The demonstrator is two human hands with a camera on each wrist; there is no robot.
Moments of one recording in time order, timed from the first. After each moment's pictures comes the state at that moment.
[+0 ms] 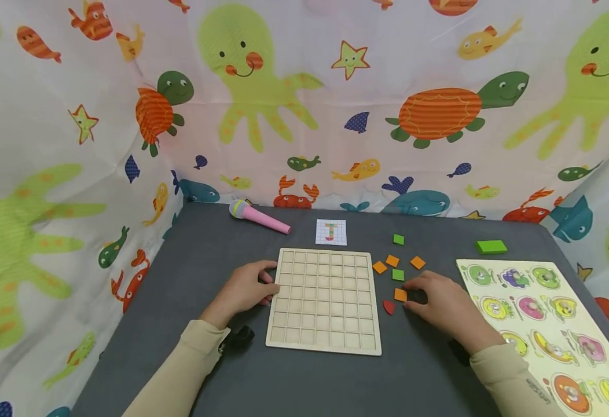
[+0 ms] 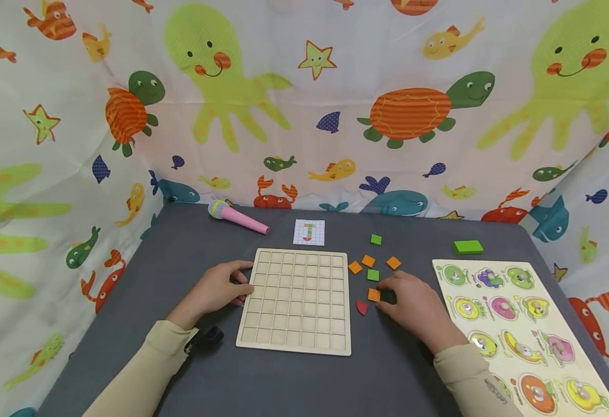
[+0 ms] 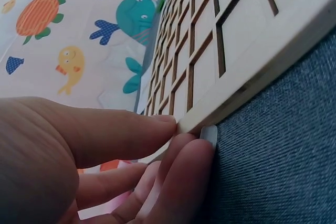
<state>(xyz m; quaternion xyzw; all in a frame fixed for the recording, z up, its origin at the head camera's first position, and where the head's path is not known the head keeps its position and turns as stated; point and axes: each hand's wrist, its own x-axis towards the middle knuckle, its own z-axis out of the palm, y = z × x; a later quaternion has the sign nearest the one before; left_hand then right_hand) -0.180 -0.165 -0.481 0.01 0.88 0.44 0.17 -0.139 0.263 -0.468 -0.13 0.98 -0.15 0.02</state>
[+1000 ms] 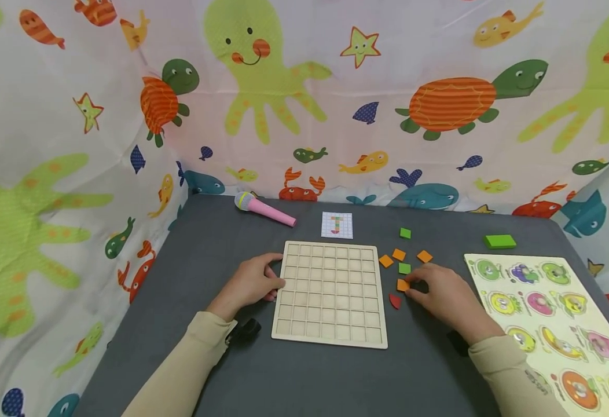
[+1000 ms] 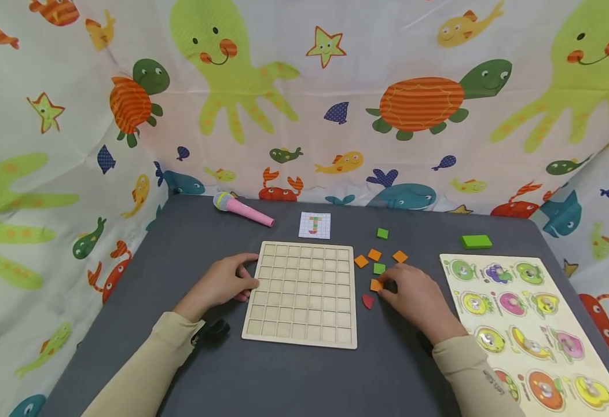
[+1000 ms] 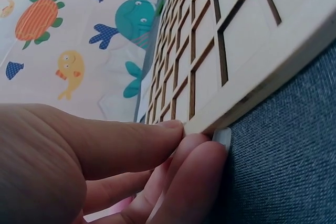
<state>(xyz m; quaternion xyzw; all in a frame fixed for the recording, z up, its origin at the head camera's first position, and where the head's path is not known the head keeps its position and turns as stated) -0.176 -0.163 -0.480 0.00 0.88 0.43 0.18 -0.144 0.252 -0.468 -0.13 0.98 -0.16 0.03</state>
